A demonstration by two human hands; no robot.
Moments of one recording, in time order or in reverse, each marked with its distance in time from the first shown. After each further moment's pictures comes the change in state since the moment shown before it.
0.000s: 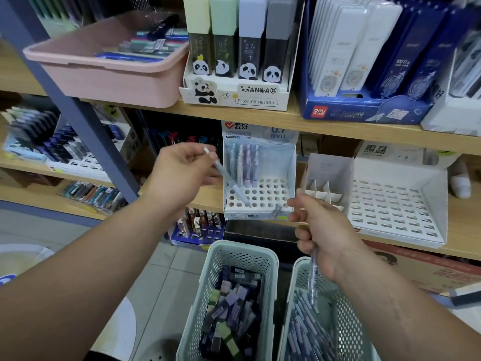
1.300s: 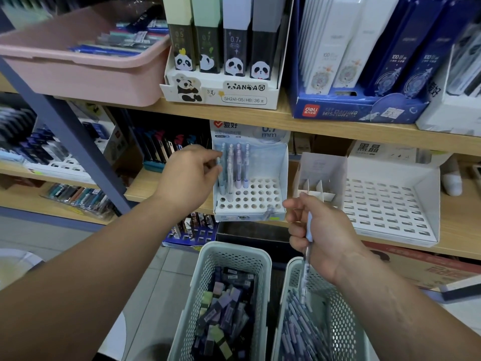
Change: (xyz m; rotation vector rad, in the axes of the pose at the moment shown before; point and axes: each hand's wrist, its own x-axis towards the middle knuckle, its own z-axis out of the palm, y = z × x) left_hand 0.019 -0.017 0.018 0.855 -0.069 0.583; right_hand 0.001 -0.008 -0.005 0.147 -0.052 0.033
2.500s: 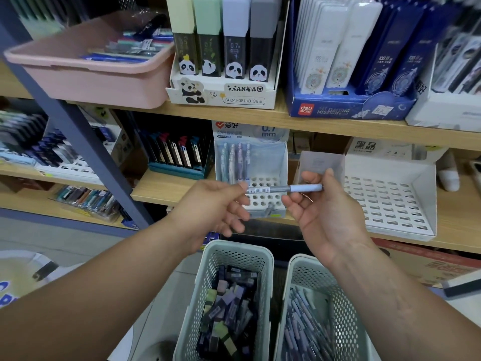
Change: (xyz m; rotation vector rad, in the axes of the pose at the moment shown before) left_hand -0.043 0.056 -0.012 -0.902 -0.412 -0.756; right_hand -0.008 -0.009 0.009 0.430 -0.042 -0.199
